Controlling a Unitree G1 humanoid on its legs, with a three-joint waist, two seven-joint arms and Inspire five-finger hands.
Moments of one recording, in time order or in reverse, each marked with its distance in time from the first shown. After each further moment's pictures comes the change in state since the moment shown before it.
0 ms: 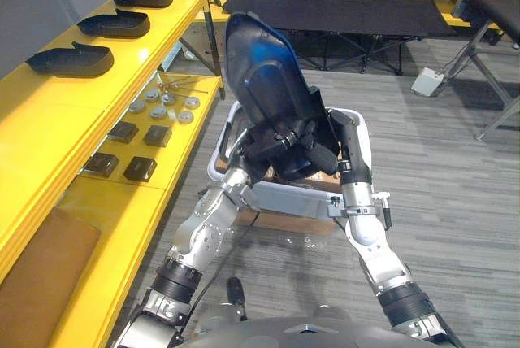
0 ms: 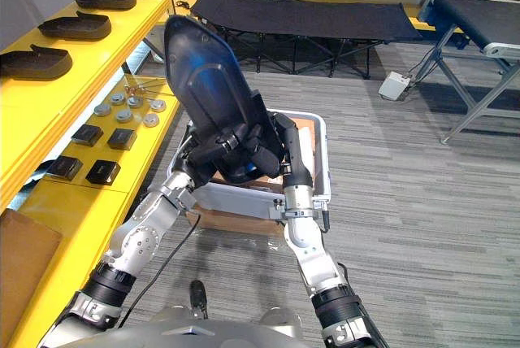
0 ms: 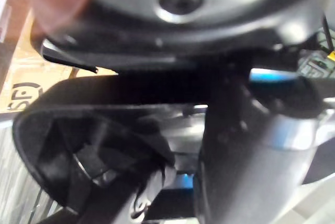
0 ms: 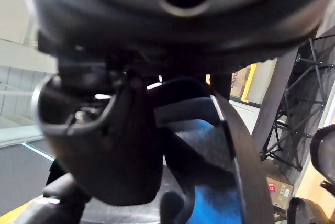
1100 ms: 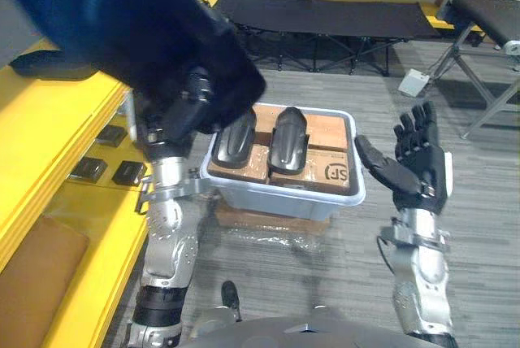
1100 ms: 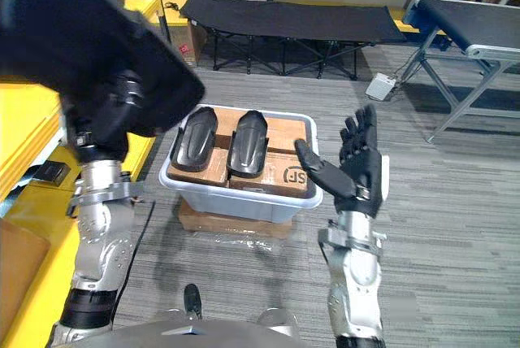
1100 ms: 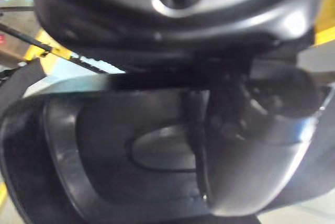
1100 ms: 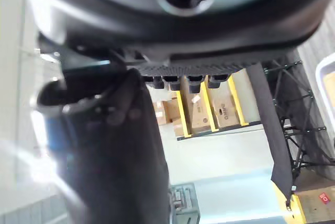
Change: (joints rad) left arm 0.179 -0.047 0.254 -0.347 0.454 -0.553 0.223; right arm 0.322 0.068 -0.384 -0.260 0.629 -0.029 0.437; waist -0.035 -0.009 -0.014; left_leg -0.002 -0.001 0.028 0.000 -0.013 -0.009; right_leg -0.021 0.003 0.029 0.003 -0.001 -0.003
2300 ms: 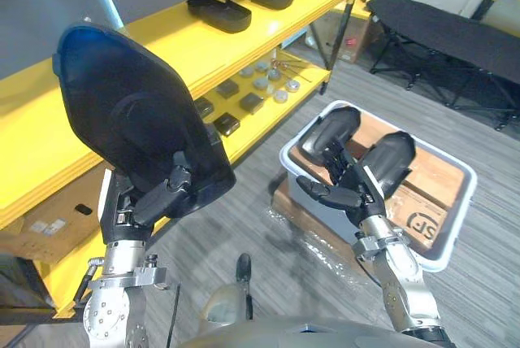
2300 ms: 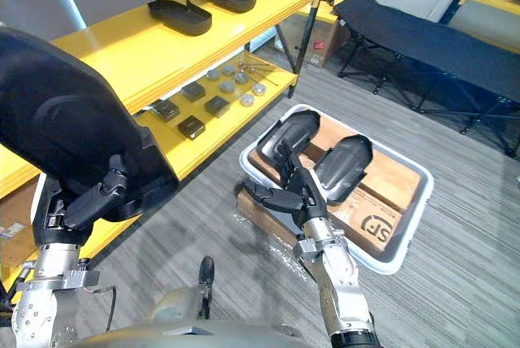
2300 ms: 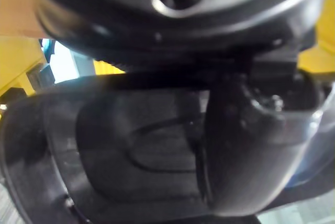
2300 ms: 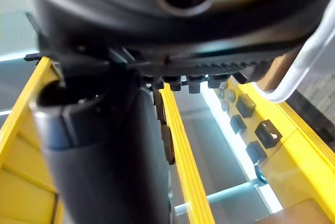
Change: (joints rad) left arm 0.511 -0.041 0.264 -0.108 0.031 0.115 -0.429; right arm -0.080 -0.013 0.162 0.120 -0.071 0.273 0.145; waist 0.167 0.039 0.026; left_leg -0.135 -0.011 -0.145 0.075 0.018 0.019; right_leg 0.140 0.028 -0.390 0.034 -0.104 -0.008
